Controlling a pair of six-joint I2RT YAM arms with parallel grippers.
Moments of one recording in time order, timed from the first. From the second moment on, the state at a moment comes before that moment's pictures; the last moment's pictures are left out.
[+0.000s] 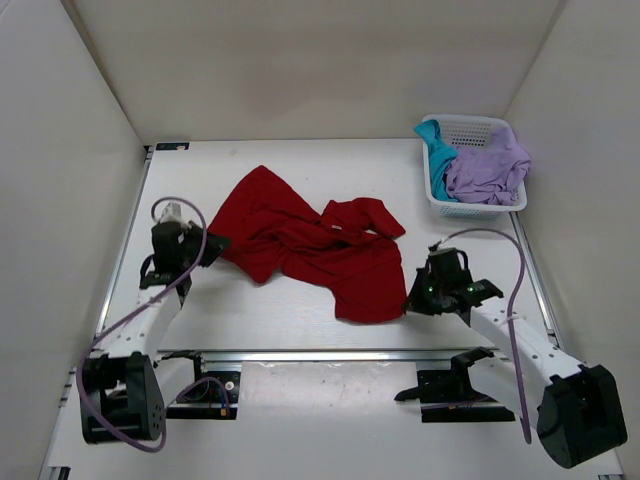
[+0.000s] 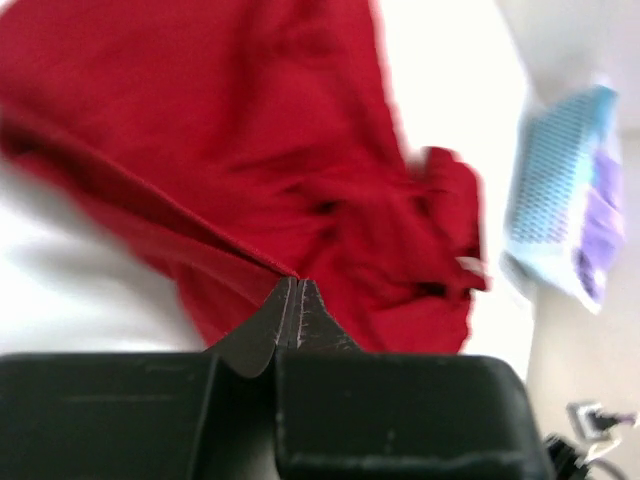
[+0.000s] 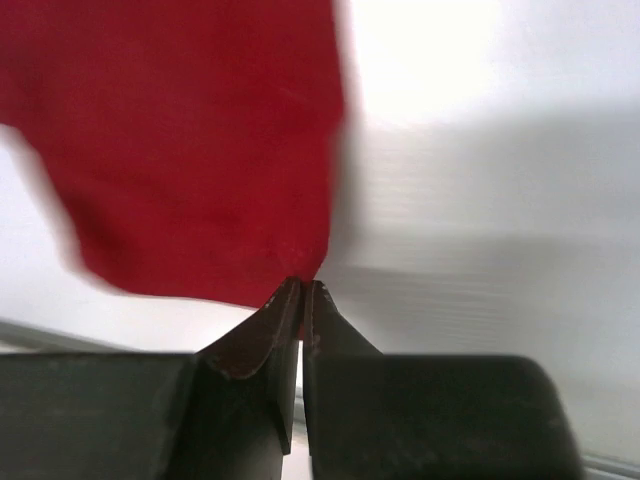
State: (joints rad) left arm 0.07 1.02 0.46 0.05 0.28 -0.79; right arm 0.35 0.94 0.46 -0.52 -0.15 0.62
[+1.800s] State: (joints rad) left arm 0.32 1.20 1.41 -0.03 0.49 -0.98; right arm 0.64 1.61 2.35 -0.52 0.34 -0.10
